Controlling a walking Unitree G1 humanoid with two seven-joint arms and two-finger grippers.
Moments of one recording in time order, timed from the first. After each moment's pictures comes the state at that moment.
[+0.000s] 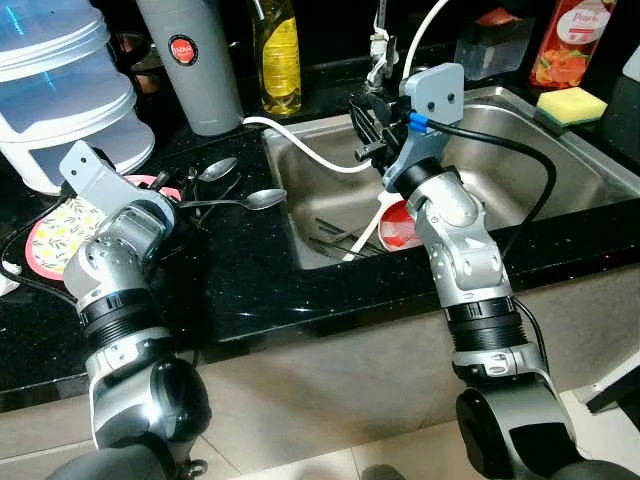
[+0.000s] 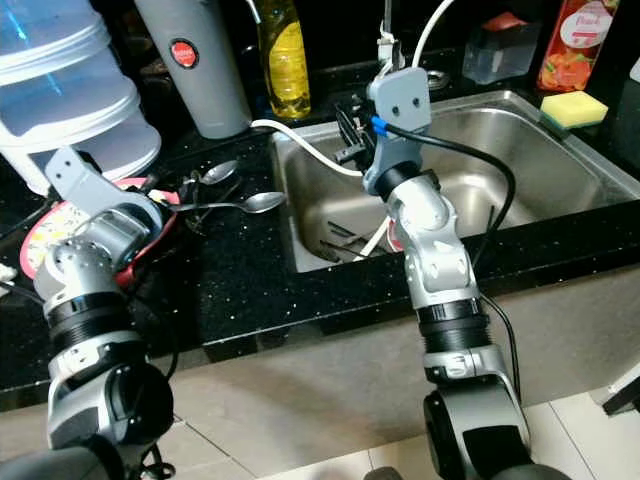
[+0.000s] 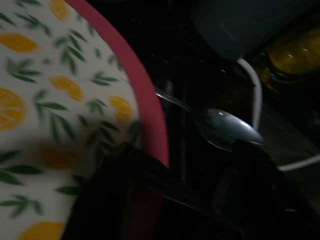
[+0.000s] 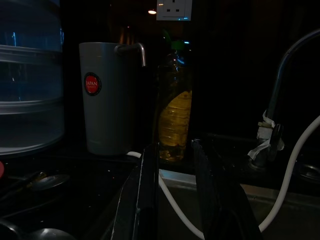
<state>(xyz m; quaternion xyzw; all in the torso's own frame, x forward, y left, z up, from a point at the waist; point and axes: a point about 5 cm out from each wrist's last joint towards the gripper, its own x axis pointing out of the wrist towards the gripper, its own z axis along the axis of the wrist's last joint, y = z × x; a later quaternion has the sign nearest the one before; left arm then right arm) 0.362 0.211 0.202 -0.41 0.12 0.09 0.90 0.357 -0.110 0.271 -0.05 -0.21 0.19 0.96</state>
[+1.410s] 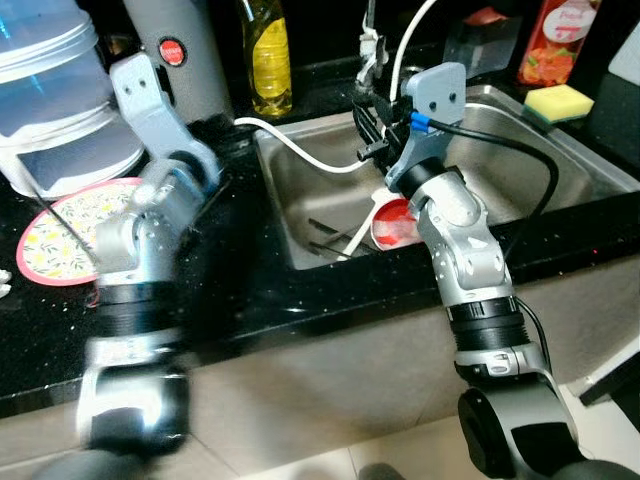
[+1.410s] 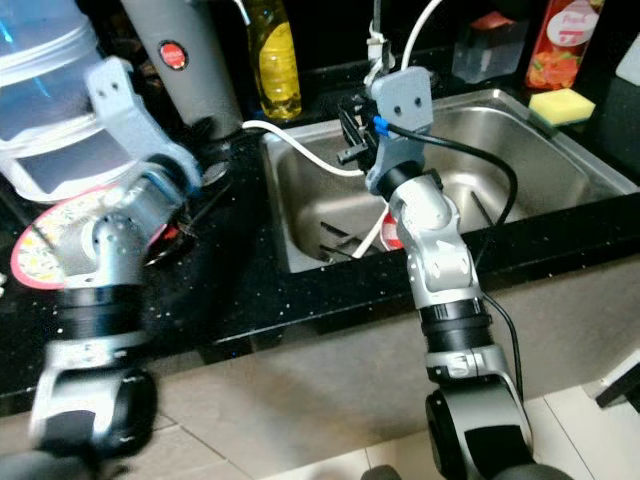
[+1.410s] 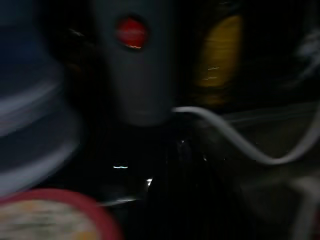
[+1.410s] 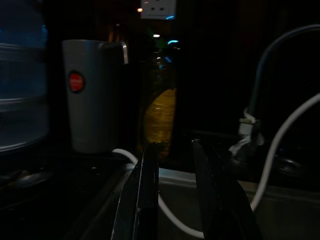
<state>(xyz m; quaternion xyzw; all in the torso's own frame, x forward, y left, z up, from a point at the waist) 0.358 0.181 0.264 -0.04 -0.02 0.00 1.00 0.358 -0.116 0.273 -0.05 -0.21 0.18 0.96</state>
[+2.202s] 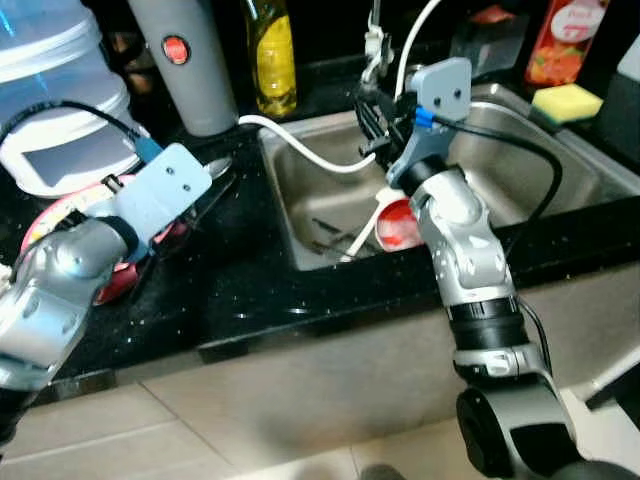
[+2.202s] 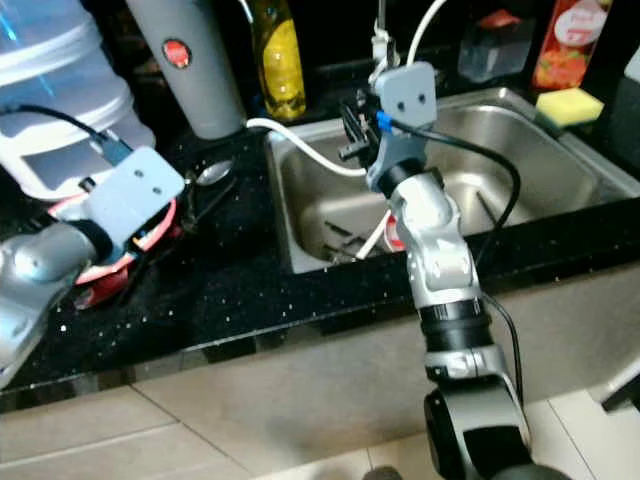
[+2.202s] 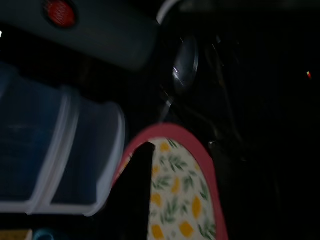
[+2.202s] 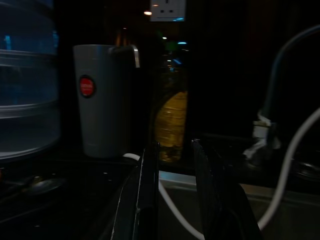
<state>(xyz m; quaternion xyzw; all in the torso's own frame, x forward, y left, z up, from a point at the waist) 0.284 0.204 0.234 0.41 0.09 -0.11 0.90 0.356 -0.111 0.274 -0.04 -0.22 0.18 0.96</state>
